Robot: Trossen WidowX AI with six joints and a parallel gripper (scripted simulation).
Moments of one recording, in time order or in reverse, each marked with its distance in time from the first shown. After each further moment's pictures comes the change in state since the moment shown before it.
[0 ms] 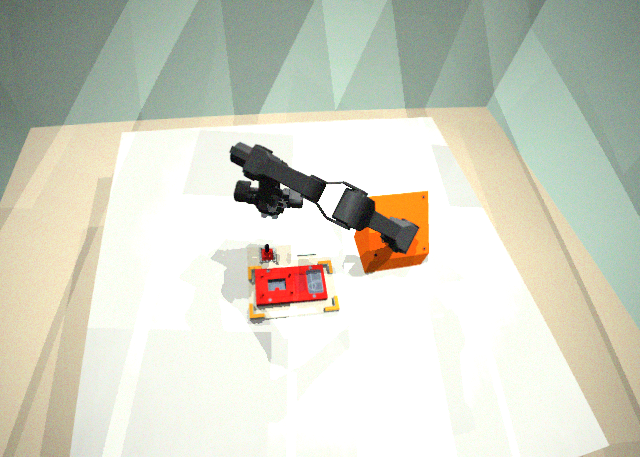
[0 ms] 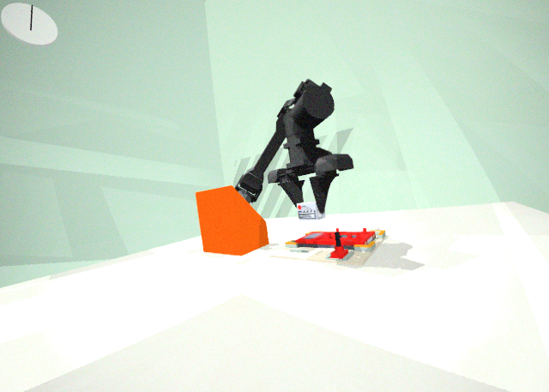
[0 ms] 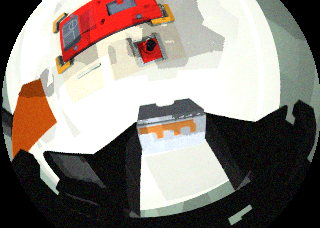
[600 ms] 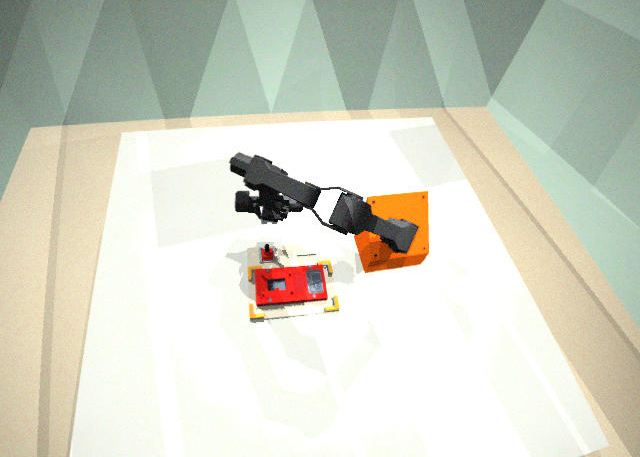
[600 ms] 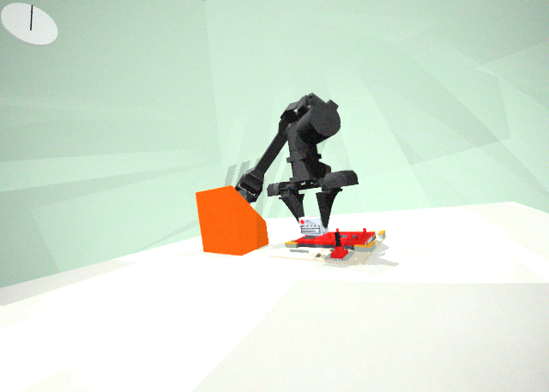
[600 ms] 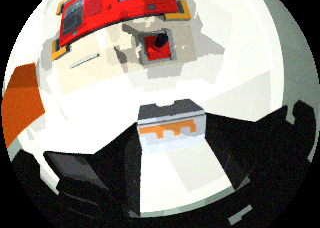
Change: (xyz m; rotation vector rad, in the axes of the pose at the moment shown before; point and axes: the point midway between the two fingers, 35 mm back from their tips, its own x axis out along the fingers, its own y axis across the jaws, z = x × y) arm 0.030 -0.001 0.001 -0.146 0.003 -0.003
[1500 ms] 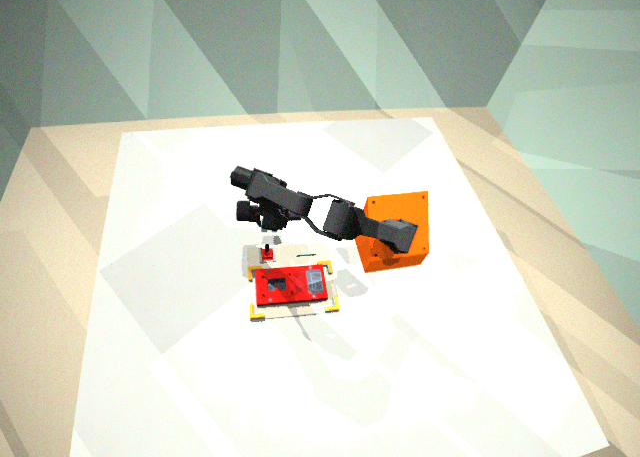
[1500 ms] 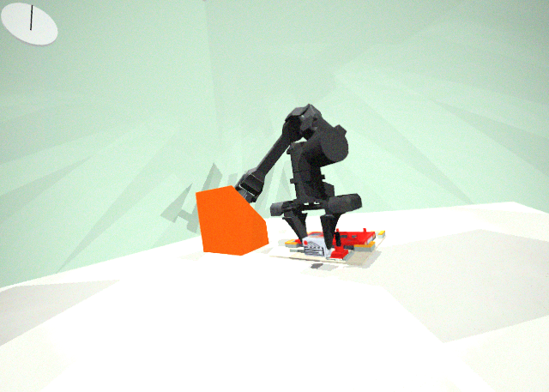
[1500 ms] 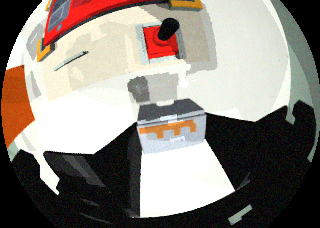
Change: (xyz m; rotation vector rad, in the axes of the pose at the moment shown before) arm 0.043 -0.001 0.001 -0.002 -0.001 -0.002
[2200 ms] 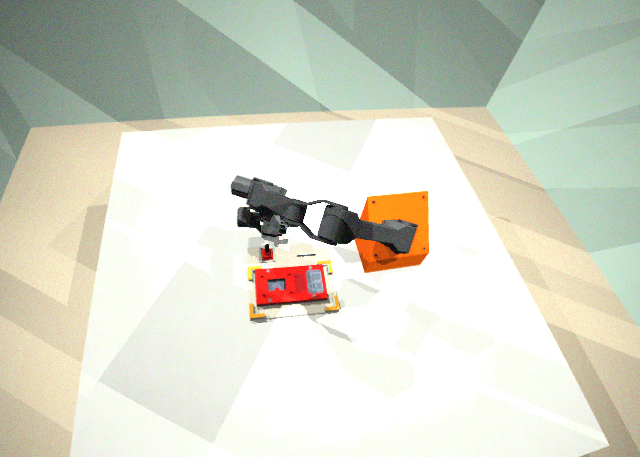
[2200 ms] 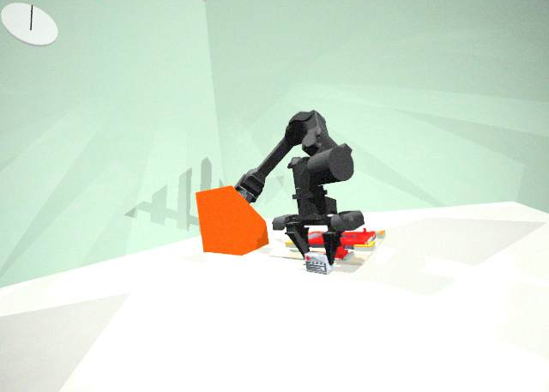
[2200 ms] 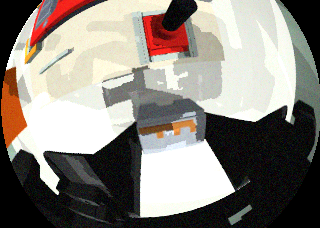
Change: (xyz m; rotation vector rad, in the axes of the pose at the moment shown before) arm 0.032 0.000 0.001 0.000 -0.002 -0.001
